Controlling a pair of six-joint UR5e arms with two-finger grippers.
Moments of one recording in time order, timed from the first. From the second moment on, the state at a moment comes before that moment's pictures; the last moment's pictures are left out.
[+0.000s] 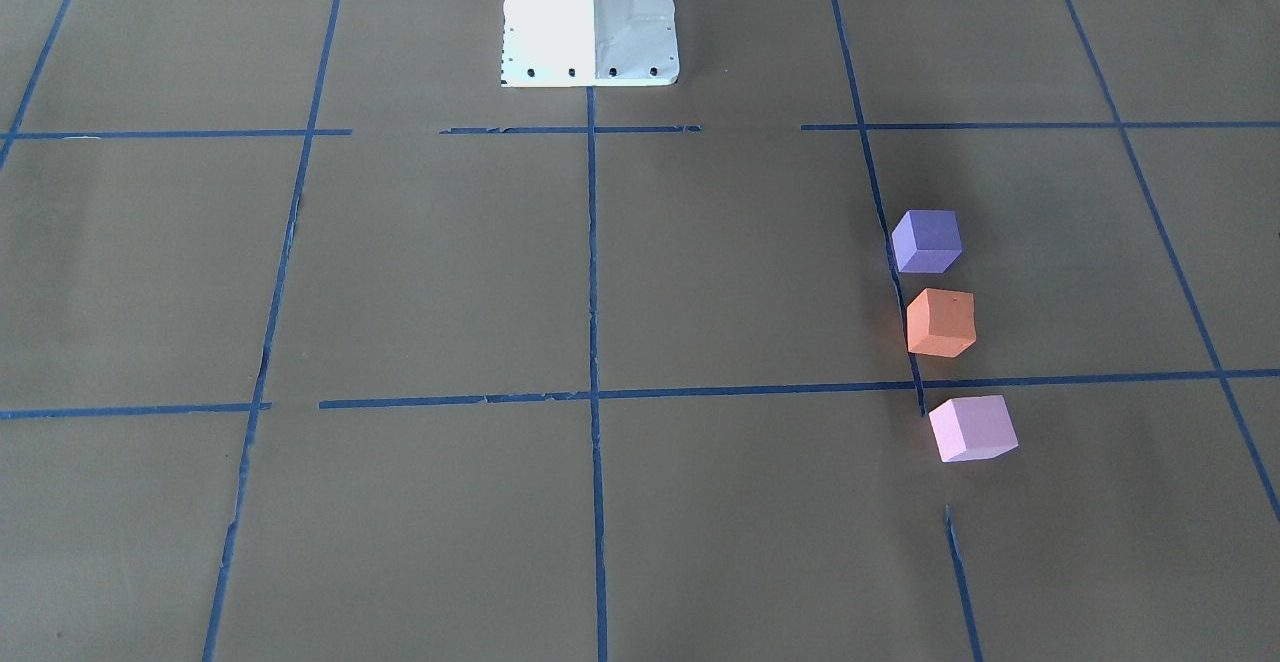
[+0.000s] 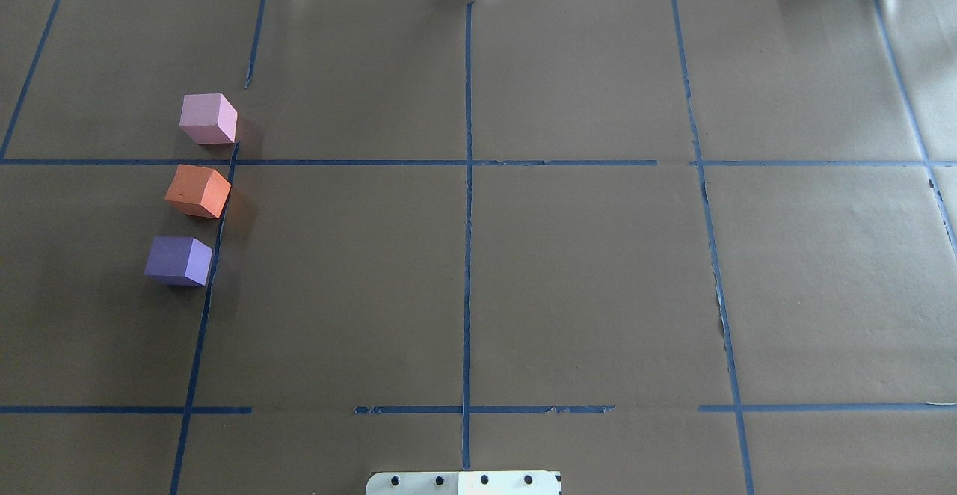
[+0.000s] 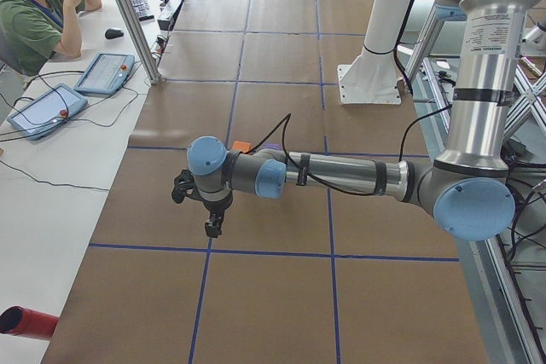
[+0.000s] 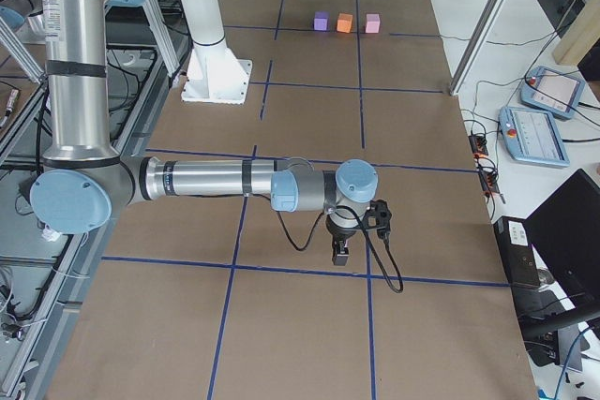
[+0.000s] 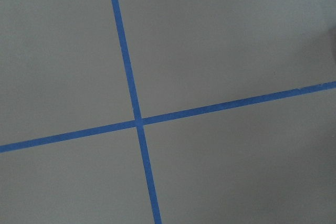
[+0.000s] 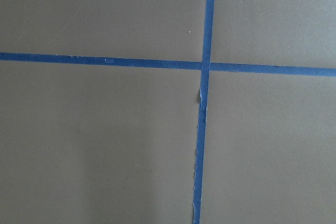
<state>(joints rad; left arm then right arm) -1.49 -1.63 -1.57 -1.66 -2.37 -0.01 1.48 -1.59 1.63 -1.57 2.36 0.05</state>
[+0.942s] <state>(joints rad) -1.54 -1.63 -1.54 -1.62 -2.36 -0.01 1.48 -1.59 1.63 -1.57 2.36 0.05</state>
